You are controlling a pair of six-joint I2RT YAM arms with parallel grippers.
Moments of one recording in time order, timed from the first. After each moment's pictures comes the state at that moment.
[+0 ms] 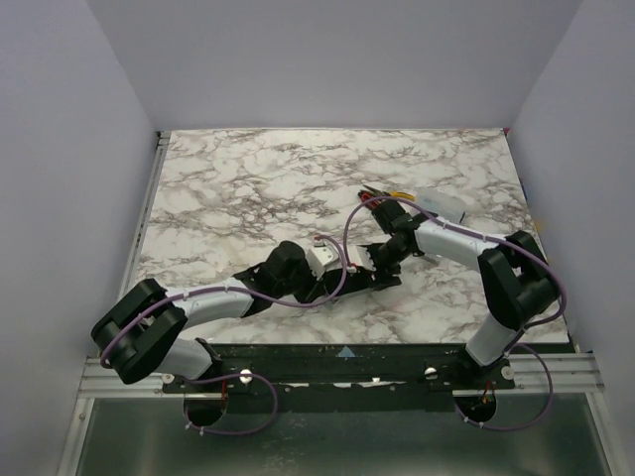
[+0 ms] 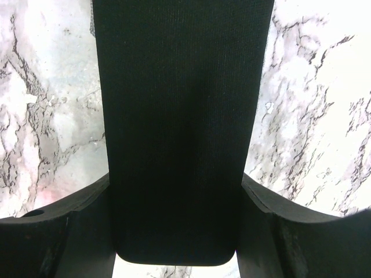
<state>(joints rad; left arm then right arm) -0.80 1.36 0.51 0.20 0.24 0.02 0.55 1.70 1.01 -0.66 -0.46 -1.31</state>
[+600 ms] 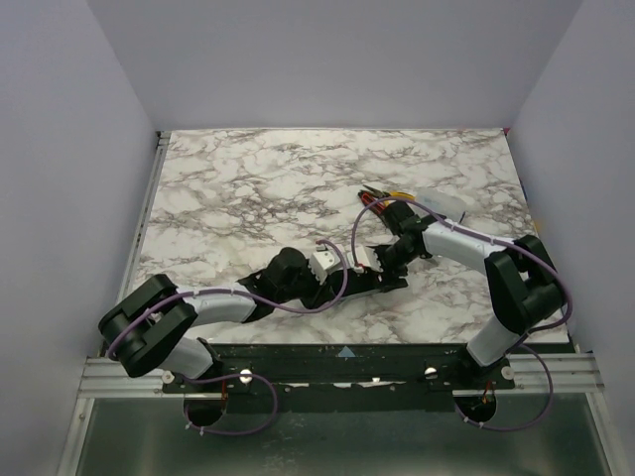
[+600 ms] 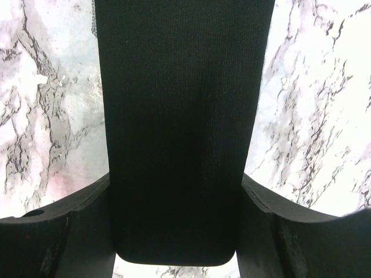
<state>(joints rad) -0.84 1.39 0.45 0.38 0.28 -0.03 0.50 1.66 0.96 -0.67 -0.50 -1.33</state>
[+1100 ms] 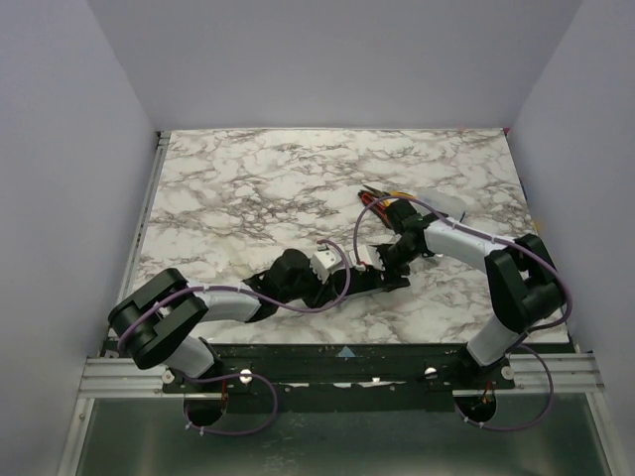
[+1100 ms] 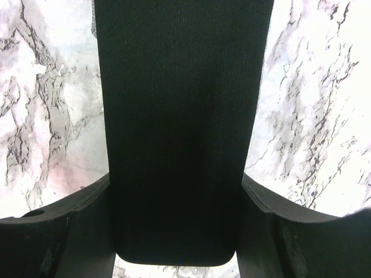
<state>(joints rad) -0.85 1.46 0.44 0.47 0.25 -0.06 0.49 1.66 0.96 -0.69 -0.50 -1.34</state>
